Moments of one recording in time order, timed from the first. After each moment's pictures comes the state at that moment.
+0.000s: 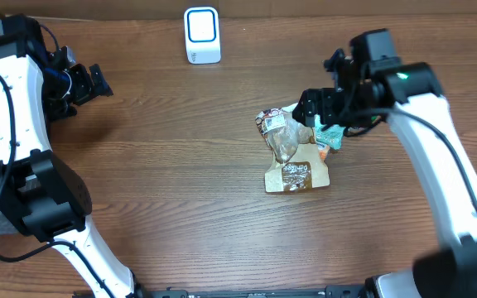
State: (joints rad) left arm 0.33 2.12 2.04 -1.34 0.24 -0.12; right arm 0.19 1.62 1.60 -1.16 -0.32 0.15
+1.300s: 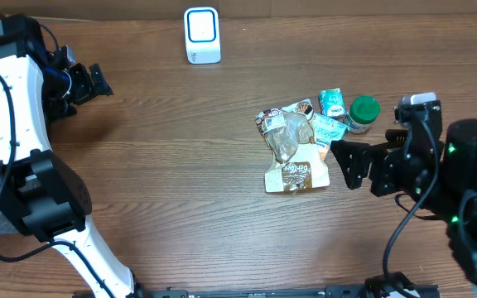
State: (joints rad) left arm 0.33 2.12 2.04 -1.33 0.24 -0.12; right arm 0.20 0.94 1.41 -1.11 -0.23 0.15
